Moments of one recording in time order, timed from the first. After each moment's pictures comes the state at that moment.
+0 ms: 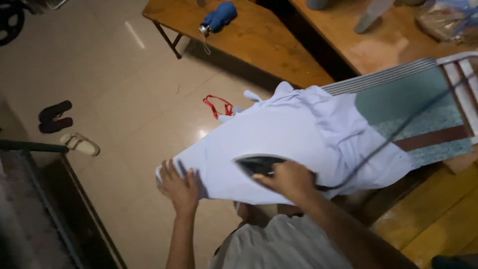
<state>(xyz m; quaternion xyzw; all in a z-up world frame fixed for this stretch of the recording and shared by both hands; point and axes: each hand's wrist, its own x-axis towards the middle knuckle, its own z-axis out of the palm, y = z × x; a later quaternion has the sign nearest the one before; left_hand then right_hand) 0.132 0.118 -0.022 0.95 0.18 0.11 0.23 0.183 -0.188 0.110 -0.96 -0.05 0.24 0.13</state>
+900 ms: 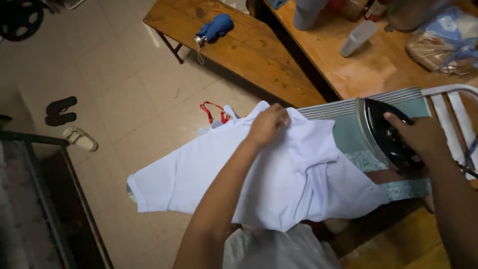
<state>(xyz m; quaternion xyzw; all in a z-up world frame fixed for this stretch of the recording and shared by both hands) 0.372 -0.185 0.027 0.86 -0.23 0.01 0.45 0.344 -0.602 0.093 -0.95 0.25 0.12 0.12</state>
